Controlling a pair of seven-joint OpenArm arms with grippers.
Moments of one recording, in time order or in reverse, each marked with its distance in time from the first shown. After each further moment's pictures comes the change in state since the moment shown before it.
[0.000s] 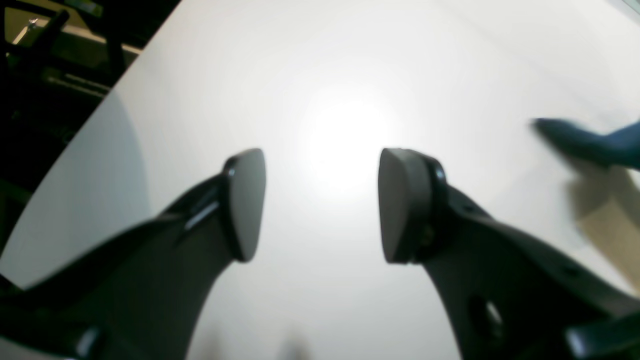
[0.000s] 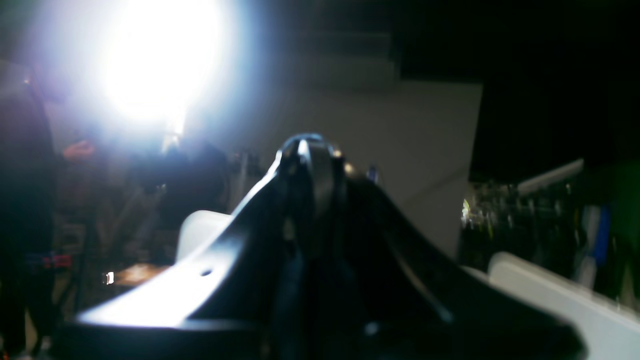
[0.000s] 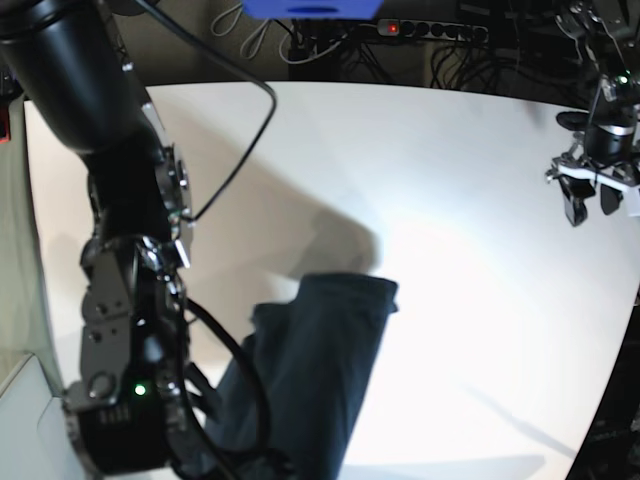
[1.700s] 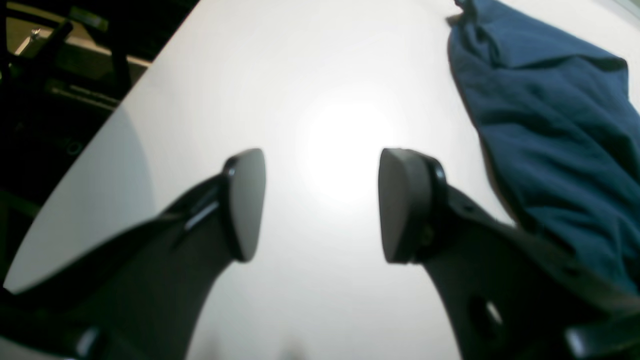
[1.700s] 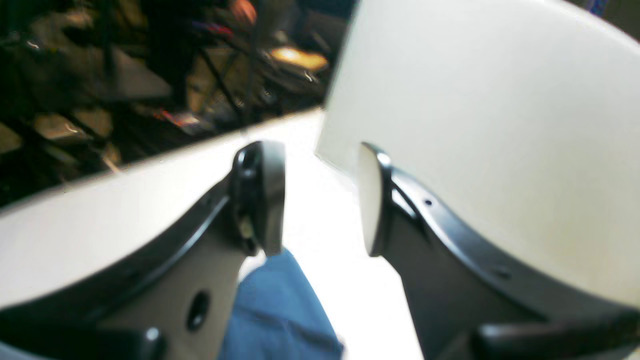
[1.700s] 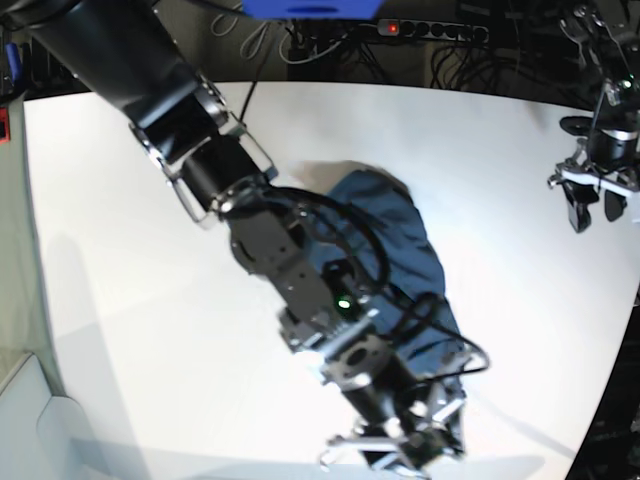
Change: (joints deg) left arm -0.9 -0.8 0.1 0.0 0.0 -0.1 -0.2; right arm -17.0 -4.1 -18.4 -24.1 -1.3 0.2 -0.4
